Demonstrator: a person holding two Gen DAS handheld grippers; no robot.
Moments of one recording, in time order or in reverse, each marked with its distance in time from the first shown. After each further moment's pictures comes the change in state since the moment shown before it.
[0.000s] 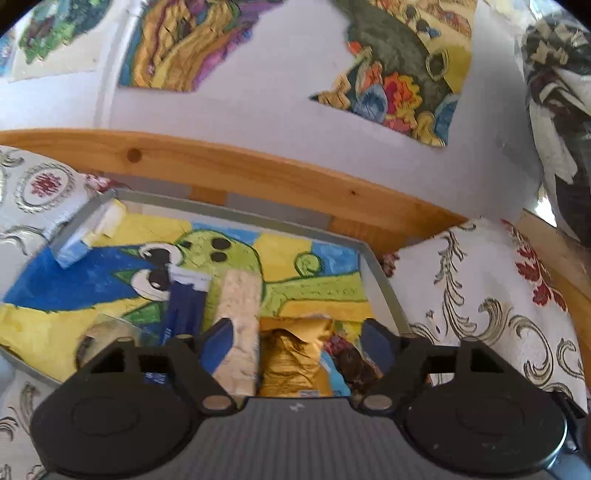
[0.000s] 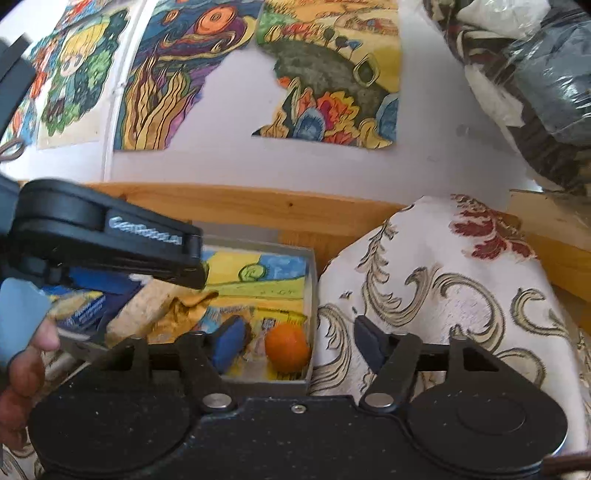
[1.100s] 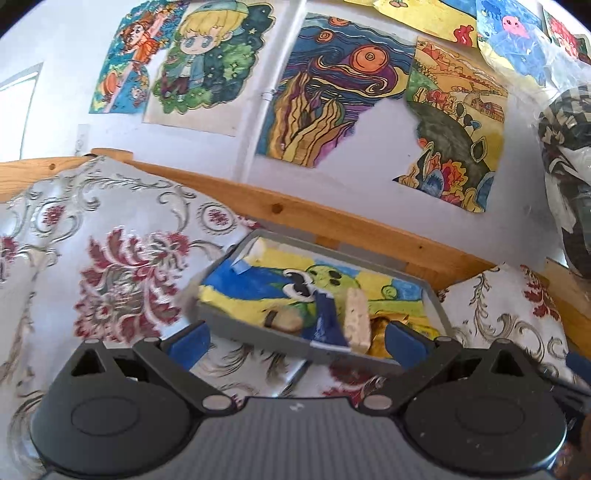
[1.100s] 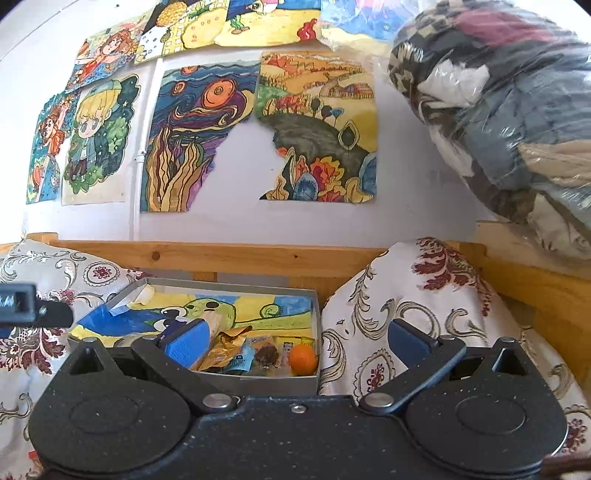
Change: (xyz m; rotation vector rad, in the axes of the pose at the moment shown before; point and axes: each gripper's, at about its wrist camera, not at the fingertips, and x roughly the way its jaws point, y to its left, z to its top) left arm -0.176 0.054 -0.049 -0.077 -0.180 0.203; right arm -0.122 0.008 0.011 0.062 -0.115 0.007
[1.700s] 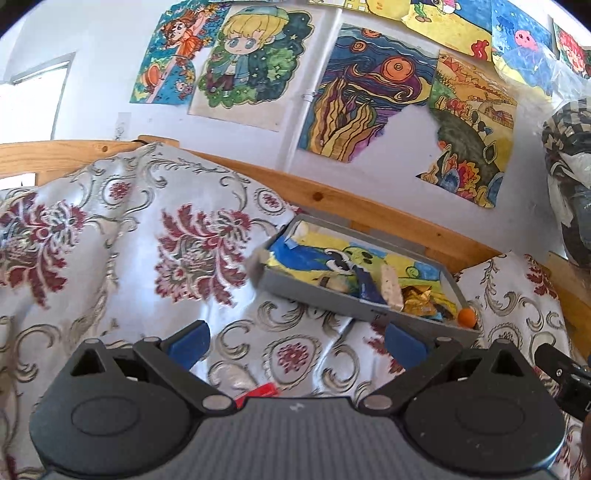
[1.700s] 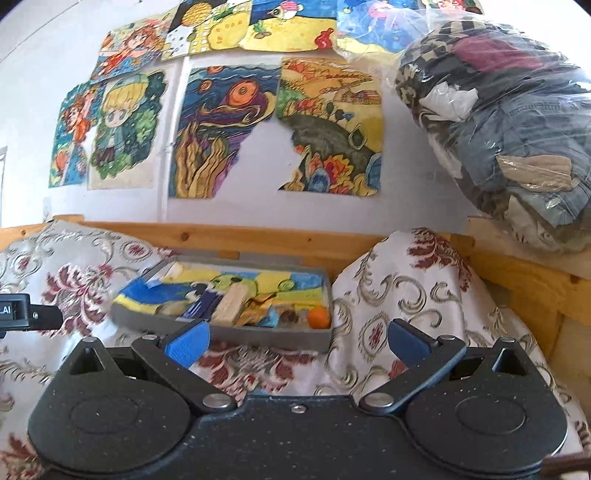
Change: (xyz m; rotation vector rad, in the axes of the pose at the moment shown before) left arm -0.071 0.058 -0.031 -0.030 0.019 0.035; right arm -0.089 0.025 -0.013 -0.032 0.053 0.014
